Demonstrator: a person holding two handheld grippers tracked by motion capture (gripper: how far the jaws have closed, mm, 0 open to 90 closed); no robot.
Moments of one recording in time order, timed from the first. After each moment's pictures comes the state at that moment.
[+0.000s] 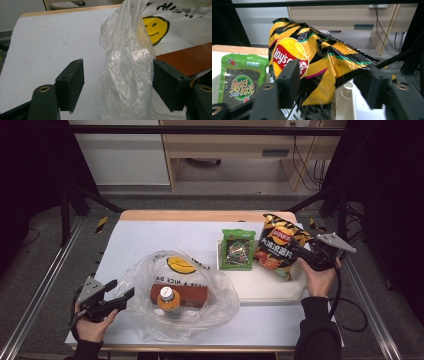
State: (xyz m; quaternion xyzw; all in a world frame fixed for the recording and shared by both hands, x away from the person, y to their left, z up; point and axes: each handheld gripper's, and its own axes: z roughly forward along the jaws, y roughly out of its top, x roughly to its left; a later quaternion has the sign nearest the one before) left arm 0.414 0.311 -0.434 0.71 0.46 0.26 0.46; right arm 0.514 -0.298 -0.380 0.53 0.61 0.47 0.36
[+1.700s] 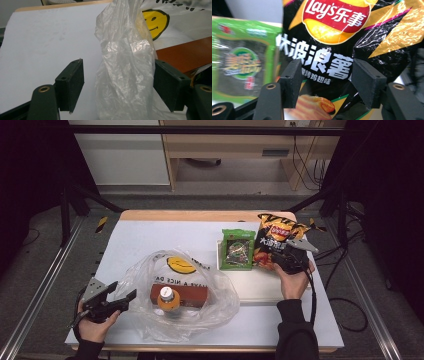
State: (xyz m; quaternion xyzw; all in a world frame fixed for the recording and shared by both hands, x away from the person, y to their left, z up) left arm 0.415 0.309 -0.439 0.72 0.46 0.25 0.45; right arm 0.525 -0.236 -0.410 0.56 0.64 0.39 0.36
